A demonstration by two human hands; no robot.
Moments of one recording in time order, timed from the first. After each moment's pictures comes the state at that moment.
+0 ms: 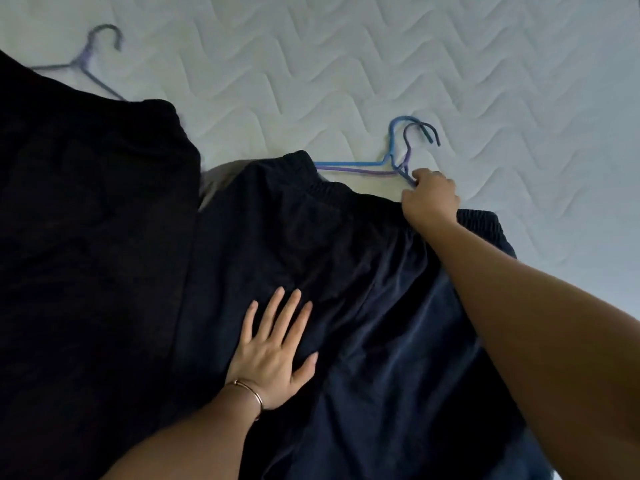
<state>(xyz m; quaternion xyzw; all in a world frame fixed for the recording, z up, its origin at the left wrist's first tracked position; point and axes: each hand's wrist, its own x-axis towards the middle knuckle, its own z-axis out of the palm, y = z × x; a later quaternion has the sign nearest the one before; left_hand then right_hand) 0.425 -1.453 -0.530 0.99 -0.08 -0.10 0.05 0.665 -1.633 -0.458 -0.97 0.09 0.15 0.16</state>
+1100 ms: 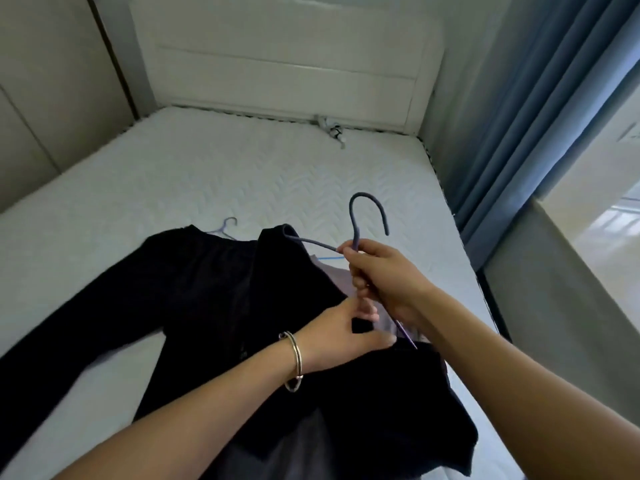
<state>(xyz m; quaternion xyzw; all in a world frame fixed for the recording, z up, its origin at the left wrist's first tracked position) 0.229 -1.473 -0.080 0.82 -0.12 -0.22 0.51 0.282 -1.576 -0.043 -0.72 0.01 0.20 0.67</state>
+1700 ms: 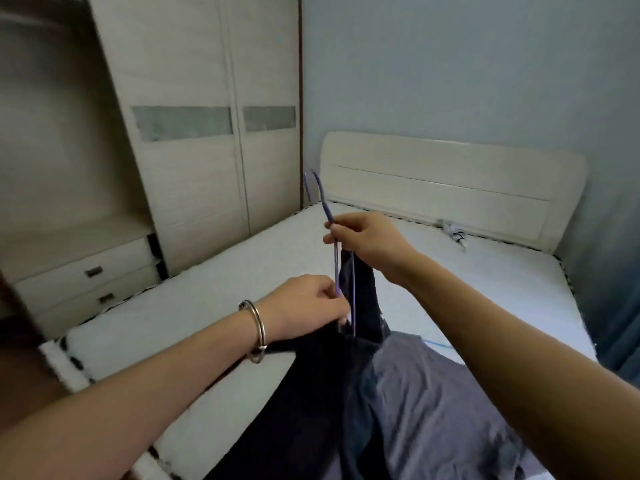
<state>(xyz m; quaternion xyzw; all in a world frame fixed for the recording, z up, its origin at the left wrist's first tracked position) 0.019 -1.358 0.118 0.92 0.09 0.03 0.38 0.133 -1.440 0.147 -0.78 -0.37 0.09 0.49</state>
